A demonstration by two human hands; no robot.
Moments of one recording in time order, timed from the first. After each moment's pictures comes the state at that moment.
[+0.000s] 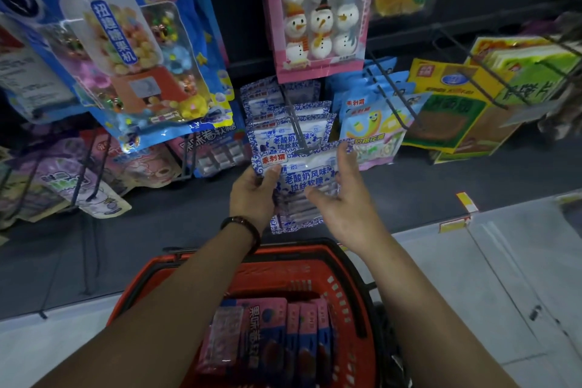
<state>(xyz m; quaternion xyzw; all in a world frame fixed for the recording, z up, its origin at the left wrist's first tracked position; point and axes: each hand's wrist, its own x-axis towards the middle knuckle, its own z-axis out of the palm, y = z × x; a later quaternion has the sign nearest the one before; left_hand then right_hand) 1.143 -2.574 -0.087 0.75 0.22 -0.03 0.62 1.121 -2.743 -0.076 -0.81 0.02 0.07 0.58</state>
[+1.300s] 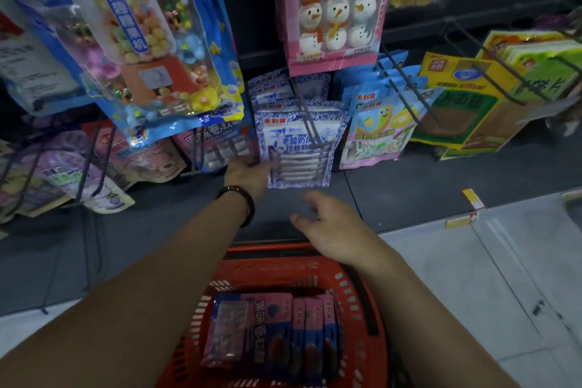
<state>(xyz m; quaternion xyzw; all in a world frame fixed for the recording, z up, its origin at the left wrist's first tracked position) 1.177 -2.537 -0.088 0.79 0.28 -0.06 0.55 1.100 -2.711 -0.077 -0.88 -0.02 0.23 0.43</state>
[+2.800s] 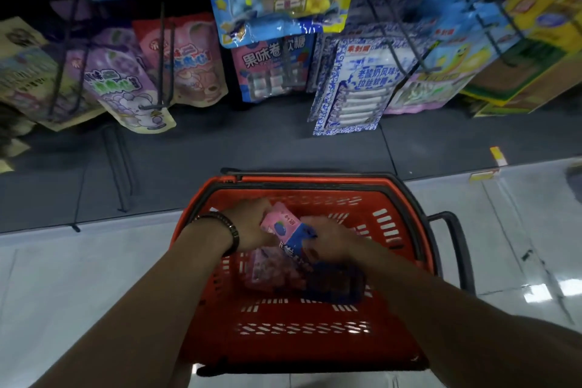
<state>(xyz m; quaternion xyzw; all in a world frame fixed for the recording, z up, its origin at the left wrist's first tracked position) 1.024 -2.394 -0.114 0.89 -0.05 -0.41 0.18 1.019 -2.605 -0.209 -0.86 -0.07 0.40 0.32</state>
